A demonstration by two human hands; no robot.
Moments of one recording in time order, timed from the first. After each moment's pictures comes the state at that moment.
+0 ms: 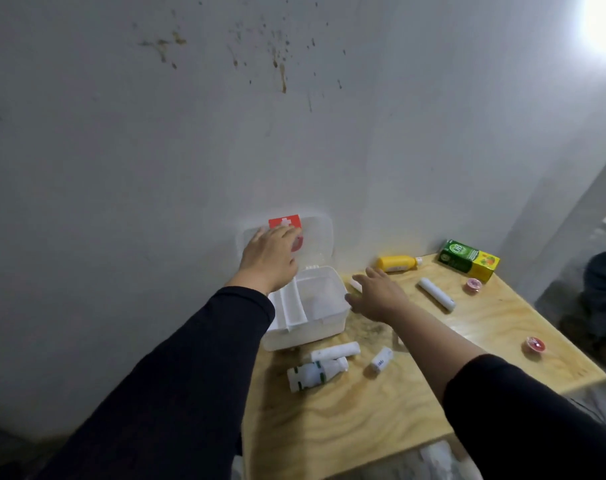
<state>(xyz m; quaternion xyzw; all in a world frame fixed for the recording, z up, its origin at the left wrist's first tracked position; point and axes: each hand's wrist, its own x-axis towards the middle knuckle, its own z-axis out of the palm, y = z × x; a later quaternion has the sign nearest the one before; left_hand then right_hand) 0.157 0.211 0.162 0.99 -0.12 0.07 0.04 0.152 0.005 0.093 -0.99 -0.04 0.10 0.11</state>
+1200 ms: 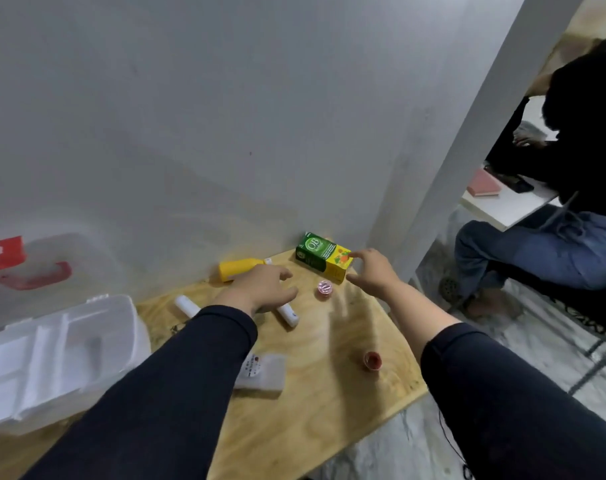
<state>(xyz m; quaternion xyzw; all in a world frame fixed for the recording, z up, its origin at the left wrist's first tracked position) 0.267 -0.110 0.067 0.95 -0.15 -0.21 0.18 0.251 -0.335 0.056 -0.96 0.11 0.07 0.24</state>
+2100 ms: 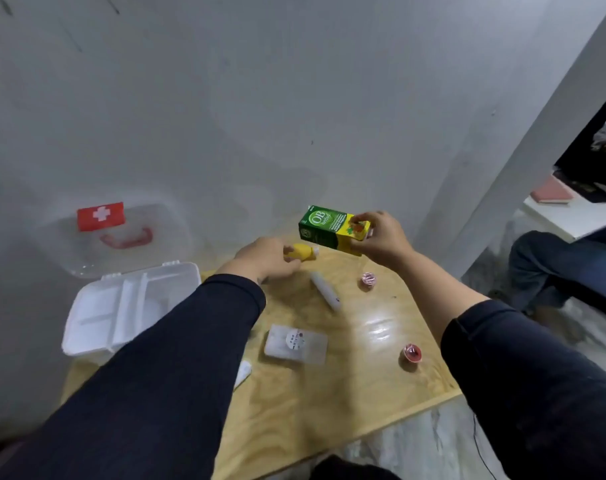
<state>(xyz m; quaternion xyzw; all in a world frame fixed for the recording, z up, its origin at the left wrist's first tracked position) 0.251 -0.046 0.105 0.97 -0.06 -0.17 0.17 0.265 -0.264 0.102 -0.95 0.01 -0.02 0.31</state>
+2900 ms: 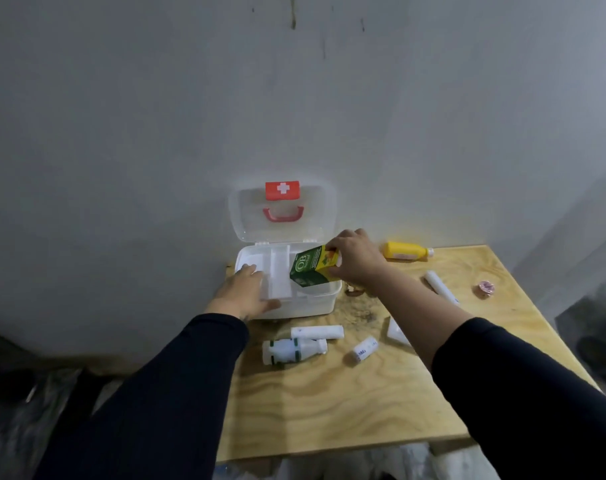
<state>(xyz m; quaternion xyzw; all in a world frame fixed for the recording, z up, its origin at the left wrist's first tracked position) 0.117 0.217 0.065 0.97 0.08 -0.17 0.15 0.192 0.009 0.101 -0.97 -0.22 0.03 0.12</state>
